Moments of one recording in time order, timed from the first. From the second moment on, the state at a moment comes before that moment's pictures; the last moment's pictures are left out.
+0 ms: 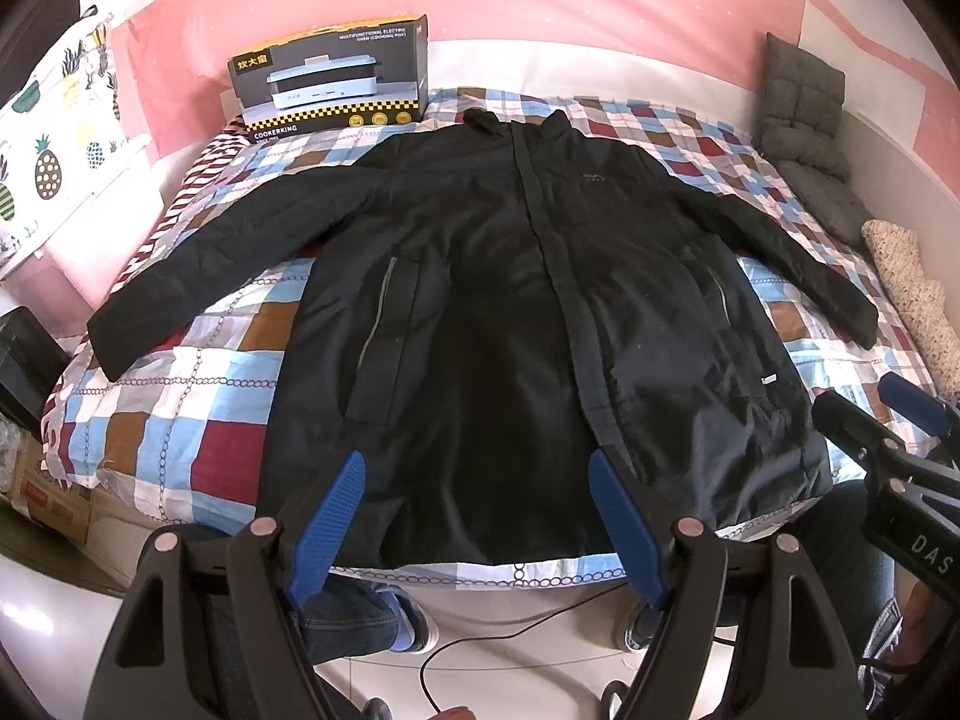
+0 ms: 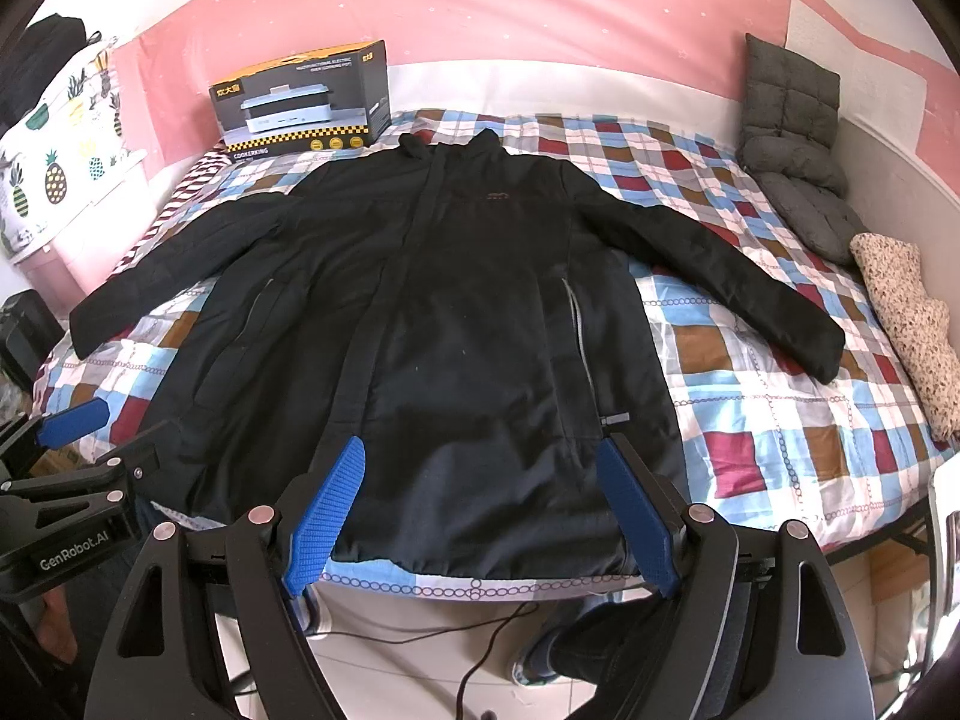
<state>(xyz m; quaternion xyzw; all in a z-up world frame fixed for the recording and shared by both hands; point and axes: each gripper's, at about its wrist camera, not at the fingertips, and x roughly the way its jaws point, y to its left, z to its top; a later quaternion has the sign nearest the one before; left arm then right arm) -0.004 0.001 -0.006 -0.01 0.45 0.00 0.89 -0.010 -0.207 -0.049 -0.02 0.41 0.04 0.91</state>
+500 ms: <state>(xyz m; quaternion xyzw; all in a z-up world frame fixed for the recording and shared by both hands) -0.004 0.002 -0.007 -0.01 0.45 0.00 0.89 -0.009 -0.207 -0.050 -0.02 0.41 0.04 0.91</state>
